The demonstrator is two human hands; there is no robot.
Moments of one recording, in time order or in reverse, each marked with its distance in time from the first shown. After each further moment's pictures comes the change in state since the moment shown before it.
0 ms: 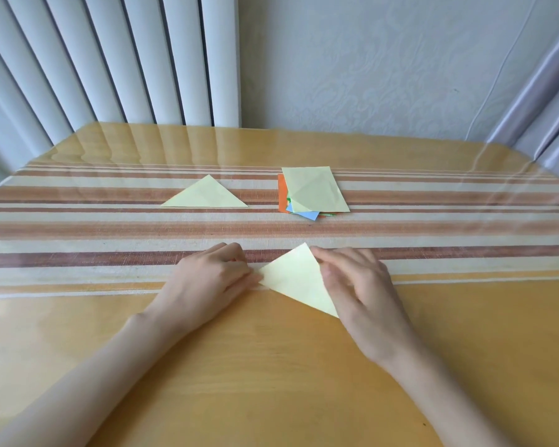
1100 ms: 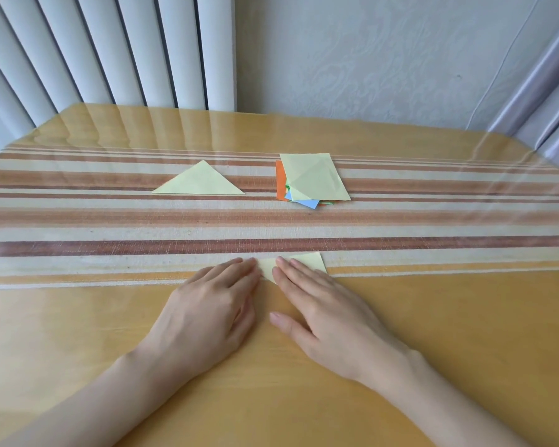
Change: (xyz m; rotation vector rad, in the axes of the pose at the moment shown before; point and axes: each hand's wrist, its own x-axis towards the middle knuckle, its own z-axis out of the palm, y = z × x) left_hand -0.029 0.037 -0.005 0.078 -0.148 -0.071; right_hand -0.004 0.003 0.030 -0.449 -0.429 -0.232
